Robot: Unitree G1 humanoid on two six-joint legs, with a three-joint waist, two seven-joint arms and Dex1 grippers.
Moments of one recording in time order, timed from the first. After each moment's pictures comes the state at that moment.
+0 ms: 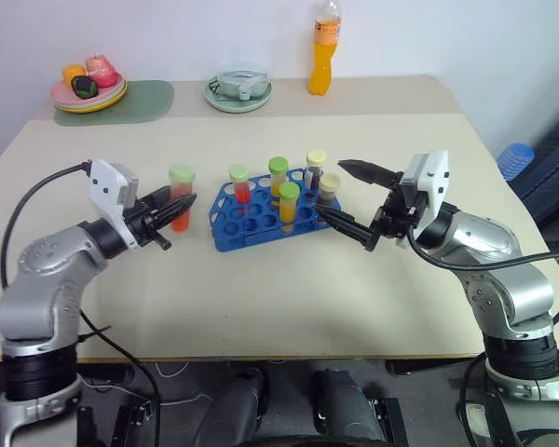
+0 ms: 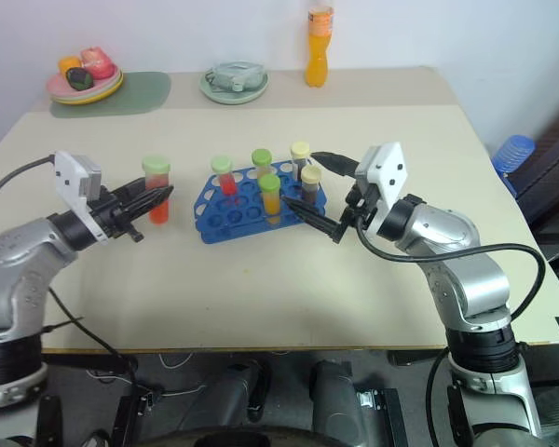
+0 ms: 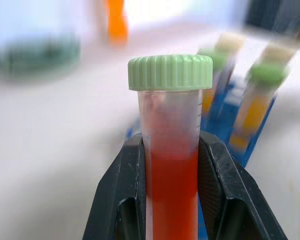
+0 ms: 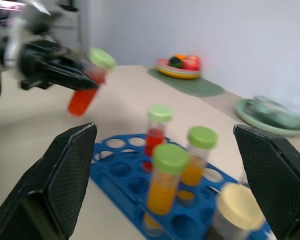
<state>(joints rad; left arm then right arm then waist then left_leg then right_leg) -0.27 0.51 0.32 -0.28 -0.41 0.43 -0.79 -0.35 -0.56 -0.07 -0.39 0.53 0.43 0.74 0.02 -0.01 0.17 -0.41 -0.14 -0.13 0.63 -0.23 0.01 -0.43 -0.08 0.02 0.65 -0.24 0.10</state>
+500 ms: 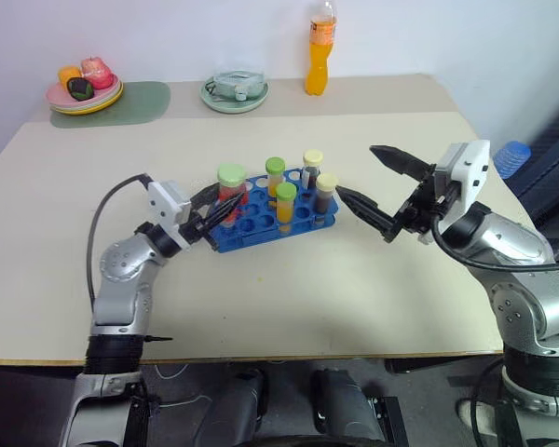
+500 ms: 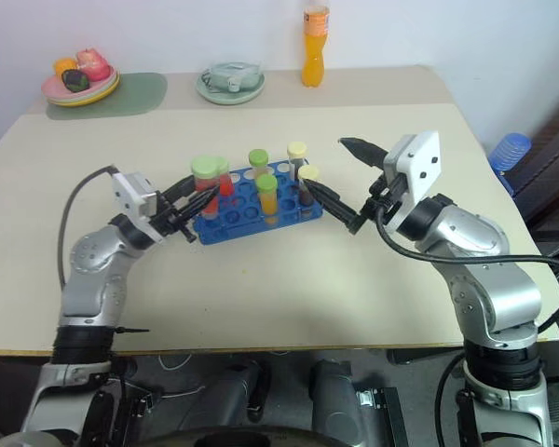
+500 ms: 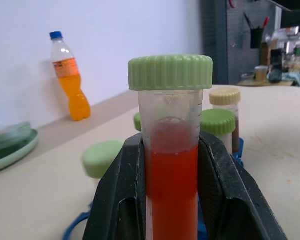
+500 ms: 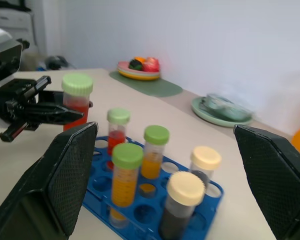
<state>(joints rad) -0.35 0.32 0.09 0.08 -0.32 -0.12 -0.85 -0.33 -0.61 -0.18 -0.52 0.59 0.54 0.61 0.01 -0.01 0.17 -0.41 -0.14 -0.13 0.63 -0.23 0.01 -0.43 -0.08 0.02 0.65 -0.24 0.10</state>
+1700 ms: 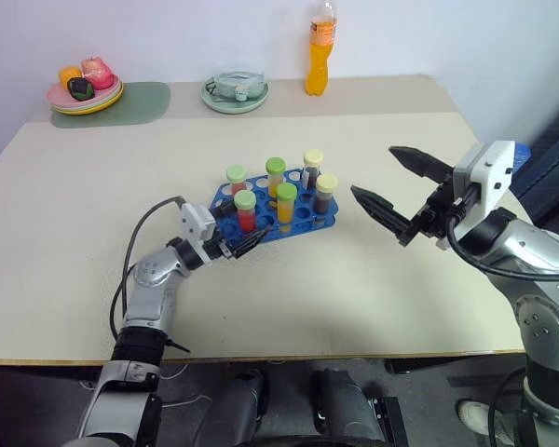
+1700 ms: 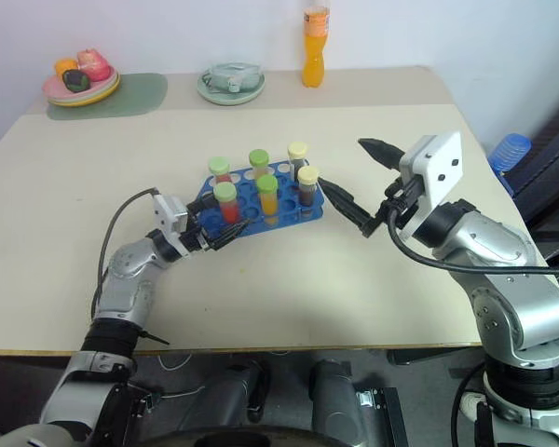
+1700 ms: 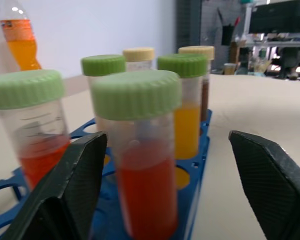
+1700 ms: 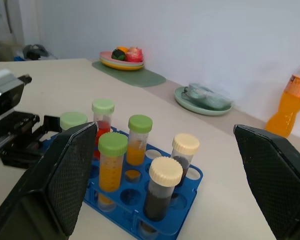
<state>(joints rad) -0.38 0.31 0.02 0.31 -0.33 -0.22 -0.92 -0.25 -0.65 -0.24 -0.61 0.63 0.59 0.55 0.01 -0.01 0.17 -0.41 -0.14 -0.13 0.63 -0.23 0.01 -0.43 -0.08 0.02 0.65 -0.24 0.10</state>
